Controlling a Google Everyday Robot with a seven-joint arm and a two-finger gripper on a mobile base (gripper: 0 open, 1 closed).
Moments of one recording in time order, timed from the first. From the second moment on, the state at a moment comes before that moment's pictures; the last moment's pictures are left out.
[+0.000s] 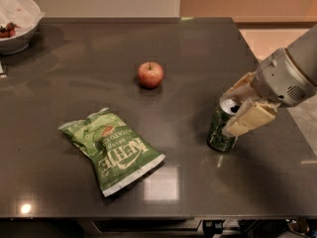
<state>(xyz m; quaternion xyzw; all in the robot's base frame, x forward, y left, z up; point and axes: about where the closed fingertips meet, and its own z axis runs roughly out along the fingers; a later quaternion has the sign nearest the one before) 0.442 -0.154 0.904 -0.63 0.72 0.17 0.23</state>
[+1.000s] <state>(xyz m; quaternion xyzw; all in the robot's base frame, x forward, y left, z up) 0.449 -0.106 0.922 -0.66 0.68 0.20 0.25</state>
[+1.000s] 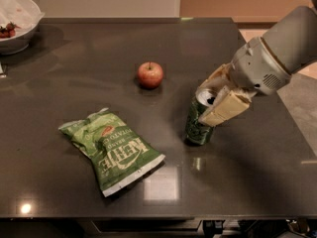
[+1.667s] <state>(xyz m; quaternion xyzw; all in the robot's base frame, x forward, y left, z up) 0.459 -0.050 0.927 -0.68 0.64 0.23 0.26</state>
